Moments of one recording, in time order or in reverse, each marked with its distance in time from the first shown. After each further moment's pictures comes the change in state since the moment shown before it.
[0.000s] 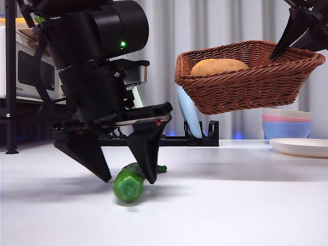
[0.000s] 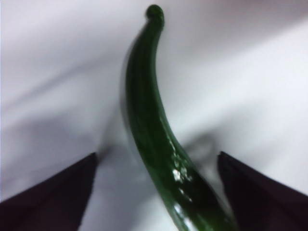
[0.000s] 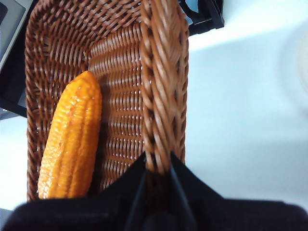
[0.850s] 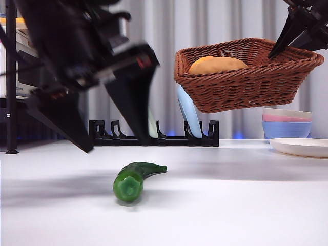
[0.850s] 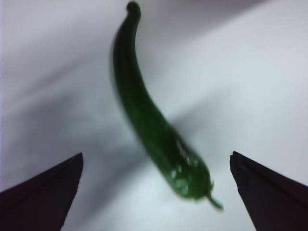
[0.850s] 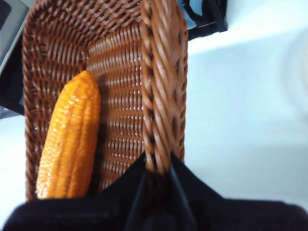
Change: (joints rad) left arm 0.000 -0.175 -0.008 -0.137 0.066 0.020; right arm 0.005 0.000 0.000 0.014 0.000 -0.011
